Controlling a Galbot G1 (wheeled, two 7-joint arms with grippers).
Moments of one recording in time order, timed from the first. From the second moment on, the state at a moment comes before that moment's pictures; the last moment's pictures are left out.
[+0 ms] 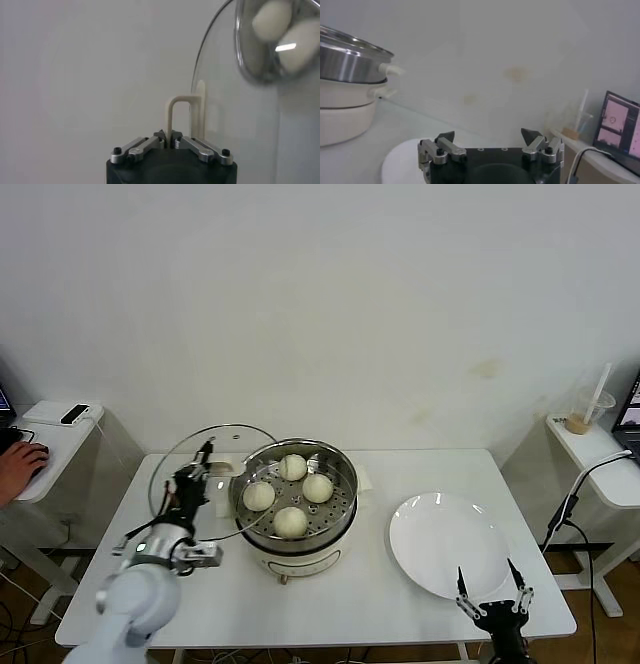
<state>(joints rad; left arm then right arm) 1.15 -1.09 -0.37 -2.01 1.10 0.24 0.15 -1.74 1.57 0.78 2.00 -0.23 0.25 -0.09</state>
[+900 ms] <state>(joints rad) 0.97 -1.38 -0.14 -1.83 1.40 0.28 0.27 -1.72 1.57 0.74 1.97 -0.27 0.24 -0.09</state>
